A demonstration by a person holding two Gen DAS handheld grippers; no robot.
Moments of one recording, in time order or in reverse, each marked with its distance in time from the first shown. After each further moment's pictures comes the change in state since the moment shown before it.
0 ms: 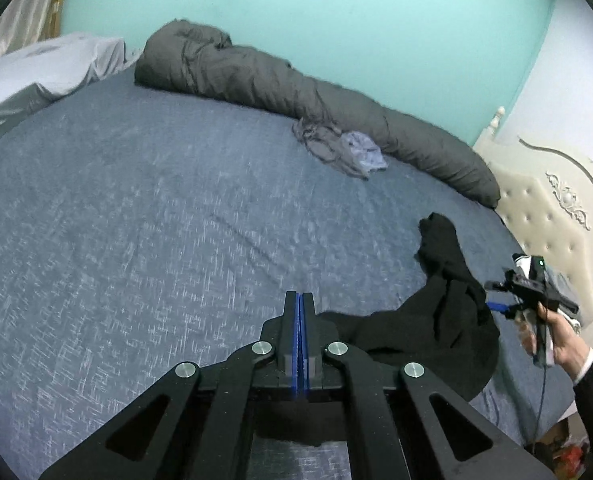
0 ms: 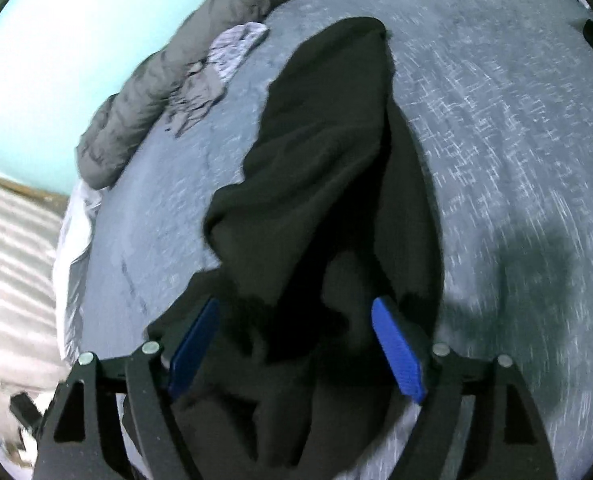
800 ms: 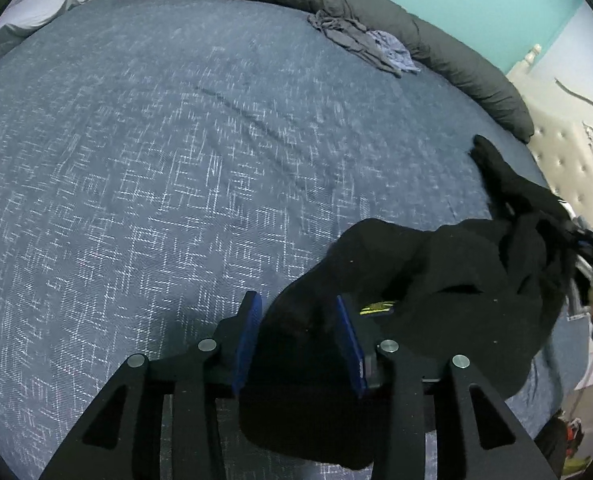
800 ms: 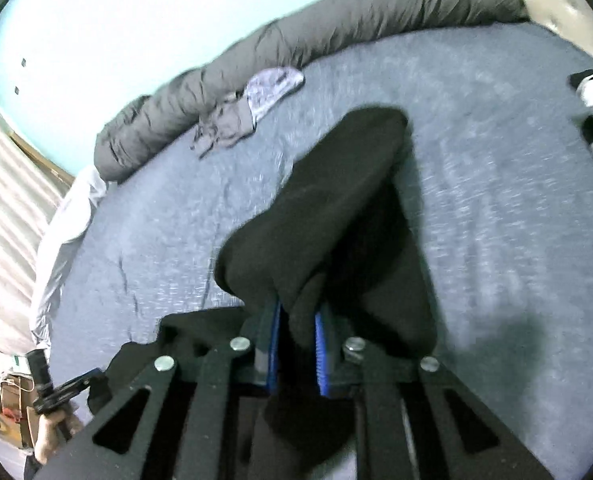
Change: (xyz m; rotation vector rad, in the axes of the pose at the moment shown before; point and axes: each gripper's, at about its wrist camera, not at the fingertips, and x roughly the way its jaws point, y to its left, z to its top) left arm 0.120 0.004 -0.044 -0.003 0.295 0.068; right arm -0.084 0.010 -0.025 -0.205 -0.191 -0.028
